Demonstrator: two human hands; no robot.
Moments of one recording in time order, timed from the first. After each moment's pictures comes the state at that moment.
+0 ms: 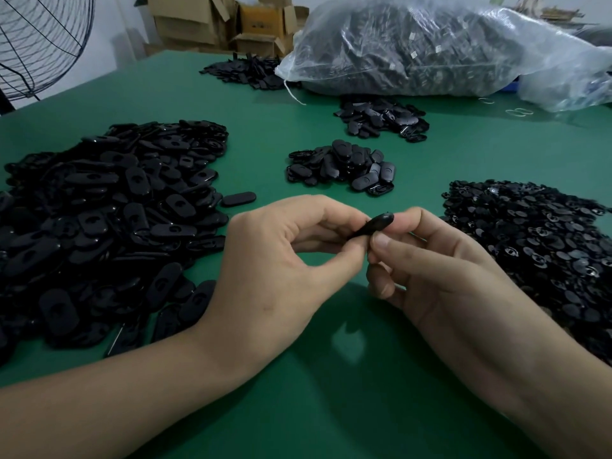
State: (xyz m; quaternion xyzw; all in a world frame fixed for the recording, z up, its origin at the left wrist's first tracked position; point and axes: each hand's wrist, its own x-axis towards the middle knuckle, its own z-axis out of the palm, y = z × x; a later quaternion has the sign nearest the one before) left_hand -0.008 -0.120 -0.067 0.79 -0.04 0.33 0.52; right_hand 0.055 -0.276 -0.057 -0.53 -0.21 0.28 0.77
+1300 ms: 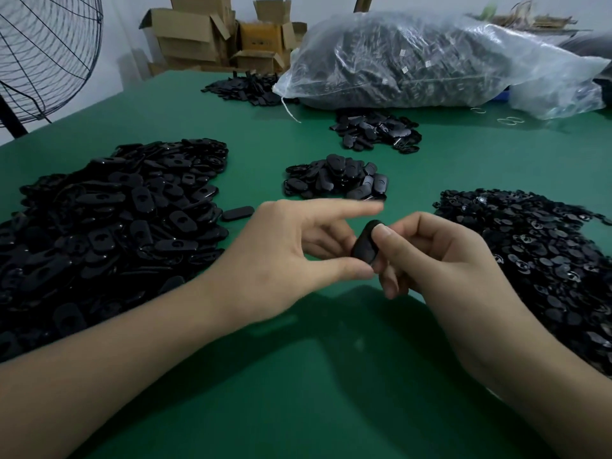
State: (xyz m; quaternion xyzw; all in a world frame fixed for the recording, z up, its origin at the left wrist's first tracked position) left_hand 0.012 -0.097 -0.049 0.85 -0.10 0.13 0.50; right_hand 0.072 -0.283 -0.059 -0.68 -0.23 0.11 0.68
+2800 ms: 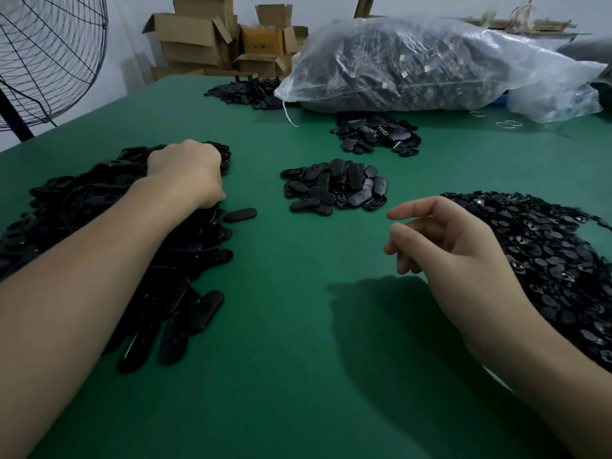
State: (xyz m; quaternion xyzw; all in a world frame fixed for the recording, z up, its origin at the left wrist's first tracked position) left_hand 0.085 0.035 -0.026 0.95 0.30 0.05 -0.07; right_hand 0.088 -0.290 -0.063 -0.74 -0.25 0.03 0.63
